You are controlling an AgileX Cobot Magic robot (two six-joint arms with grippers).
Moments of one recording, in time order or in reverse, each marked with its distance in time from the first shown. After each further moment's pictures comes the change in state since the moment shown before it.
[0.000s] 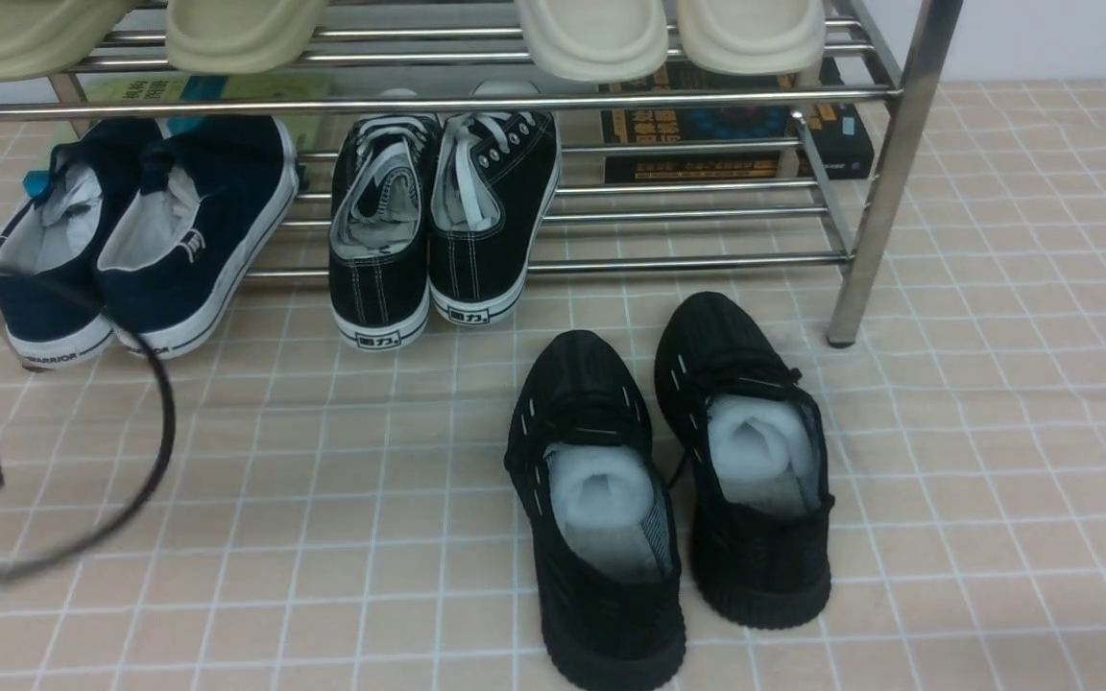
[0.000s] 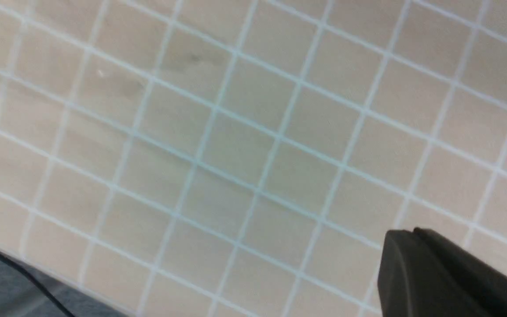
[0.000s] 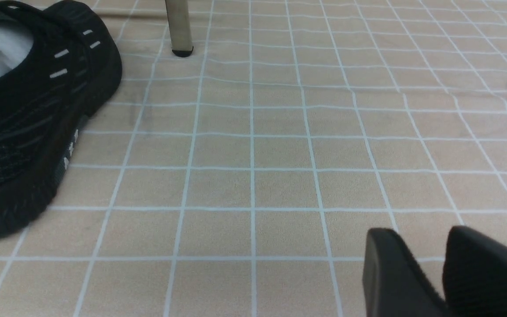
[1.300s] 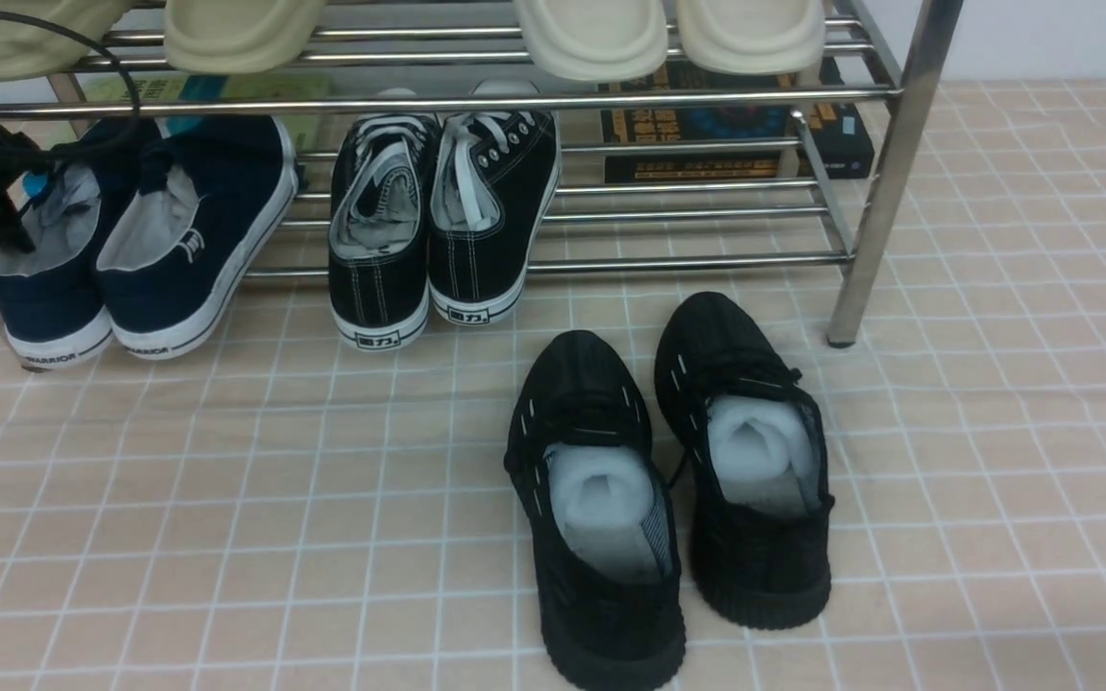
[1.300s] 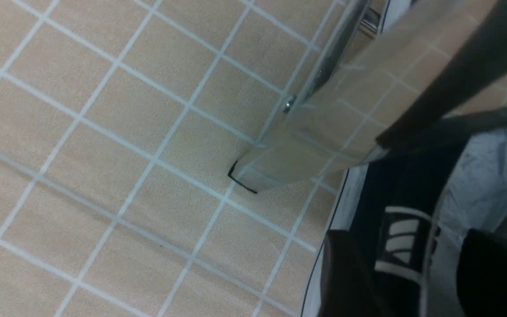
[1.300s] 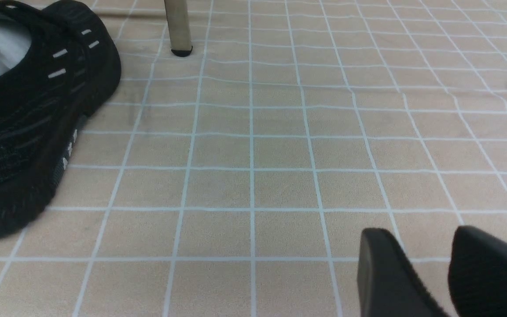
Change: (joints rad) right arm 0.000 0.000 0.000 0.000 0.000 0.000; left arm 0.245 0.697 -0.538 -0.389 -0.429 0.223
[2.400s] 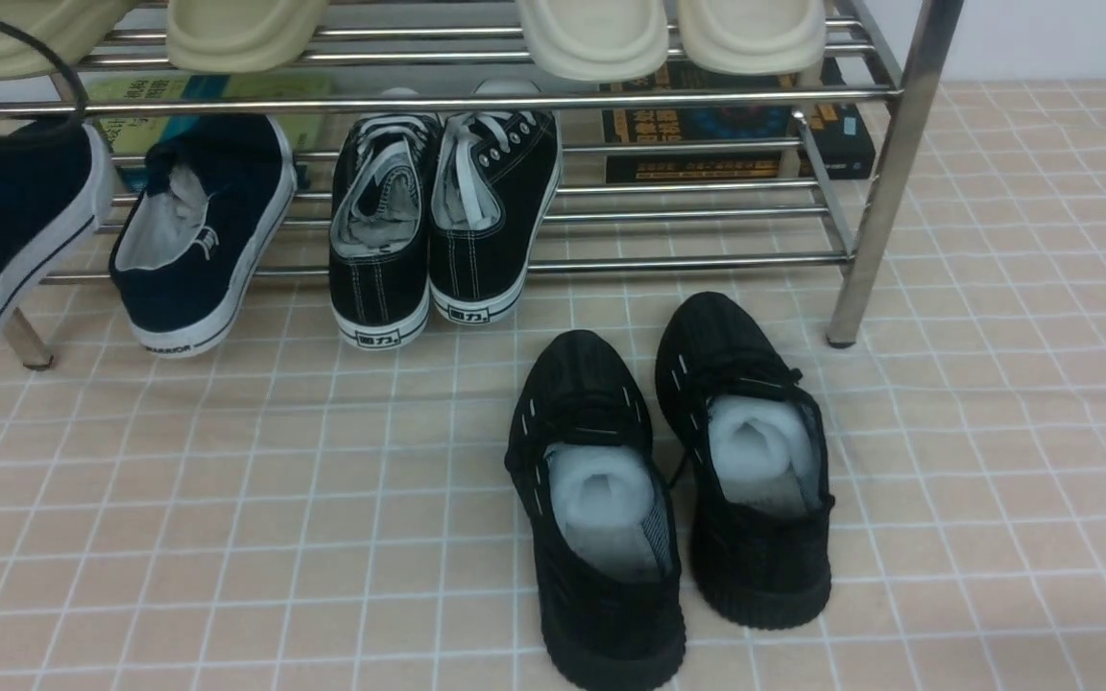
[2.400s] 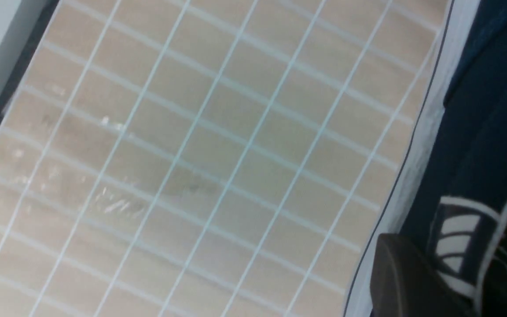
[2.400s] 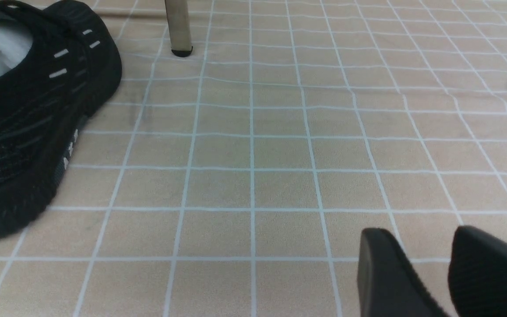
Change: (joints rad) right arm 0.000 0.000 0.000 0.000 0.000 0.000; left arm 0.004 -0.420 0.081 0.181 0.580 -0.001
